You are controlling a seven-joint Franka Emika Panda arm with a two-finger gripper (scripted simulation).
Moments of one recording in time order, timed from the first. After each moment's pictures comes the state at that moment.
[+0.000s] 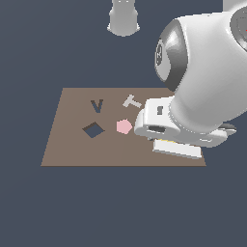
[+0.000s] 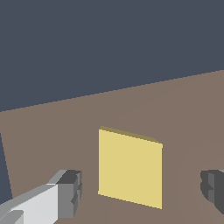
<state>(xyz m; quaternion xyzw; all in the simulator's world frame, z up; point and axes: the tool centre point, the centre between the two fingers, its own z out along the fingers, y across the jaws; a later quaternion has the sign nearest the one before) 0.081 0.128 0.055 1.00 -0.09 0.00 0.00</state>
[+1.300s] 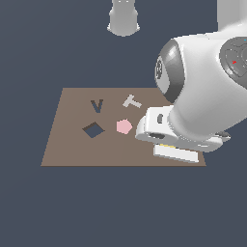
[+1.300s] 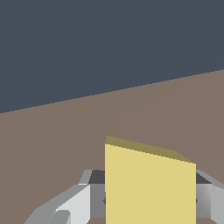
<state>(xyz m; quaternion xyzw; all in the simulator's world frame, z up) 0.086 0.134 0.030 1.00 -0.10 0.00 0.00</state>
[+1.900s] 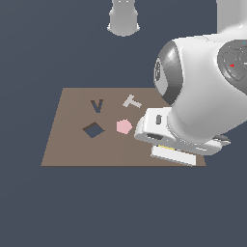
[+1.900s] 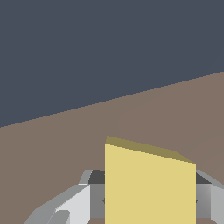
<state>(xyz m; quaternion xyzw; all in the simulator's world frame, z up) 0.092 0.130 0.030 0.99 -0.12 0.00 0.00</state>
